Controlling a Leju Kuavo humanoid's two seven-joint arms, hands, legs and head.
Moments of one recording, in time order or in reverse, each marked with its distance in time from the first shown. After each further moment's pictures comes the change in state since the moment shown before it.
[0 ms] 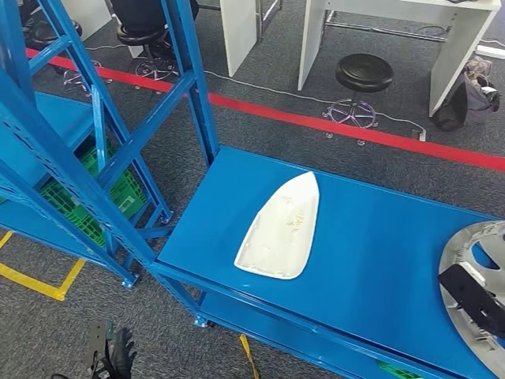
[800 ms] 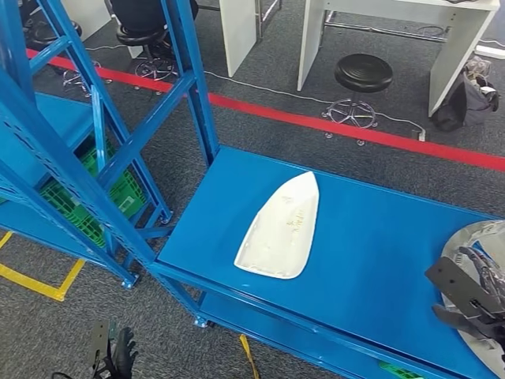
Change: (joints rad) left arm -0.001 0.000 0.000 0.000 -0.039 0.008 0.006; right arm -0.104 0.005 0.120 0.054 -0.416 0.014 0.000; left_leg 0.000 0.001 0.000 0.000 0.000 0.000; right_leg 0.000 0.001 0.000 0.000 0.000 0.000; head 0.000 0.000
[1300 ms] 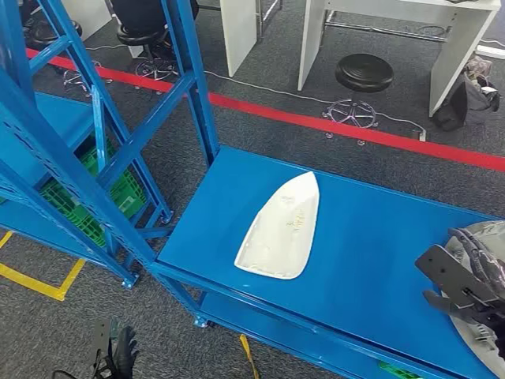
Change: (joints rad) left arm -0.001 0.002 -0.003 -0.001 -0.013 0.004 0.004; right arm -0.074 0.033 0.021 -0.033 0.019 0.059 0.000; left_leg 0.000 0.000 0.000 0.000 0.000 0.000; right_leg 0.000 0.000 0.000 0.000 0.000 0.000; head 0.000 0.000
